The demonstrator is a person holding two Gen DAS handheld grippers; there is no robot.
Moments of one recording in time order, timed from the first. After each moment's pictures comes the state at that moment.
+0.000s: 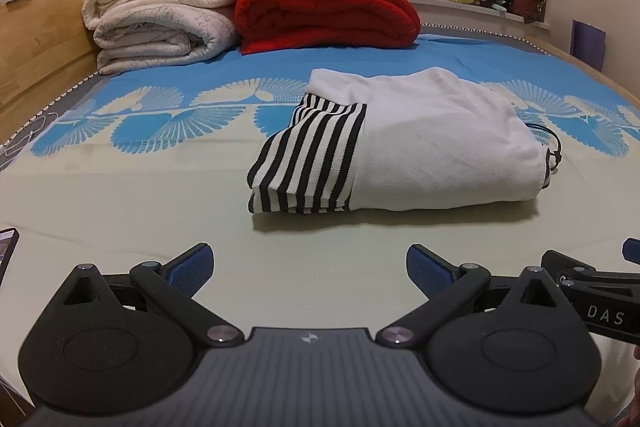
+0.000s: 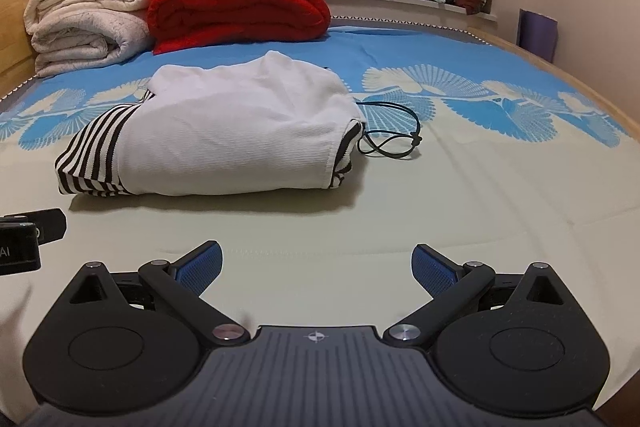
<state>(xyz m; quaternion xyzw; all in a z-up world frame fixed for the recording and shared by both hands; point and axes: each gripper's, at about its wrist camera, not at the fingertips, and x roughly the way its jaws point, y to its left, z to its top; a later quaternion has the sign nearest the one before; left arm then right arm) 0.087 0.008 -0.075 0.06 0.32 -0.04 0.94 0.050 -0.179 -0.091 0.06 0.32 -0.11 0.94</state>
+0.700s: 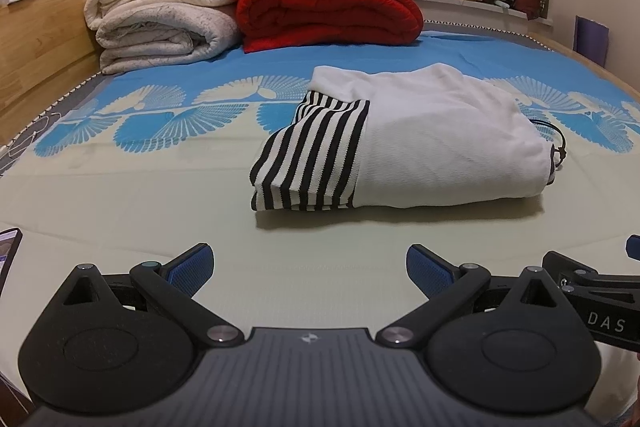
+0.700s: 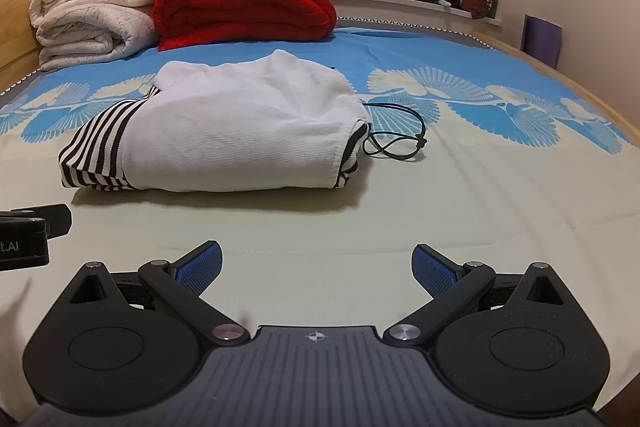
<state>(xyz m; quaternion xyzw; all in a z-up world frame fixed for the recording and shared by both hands) 0.087 0.008 -0.077 0.06 0.32 -0.03 0.94 0.049 -0.172 -0.091 0.05 0.32 -0.11 0.94</state>
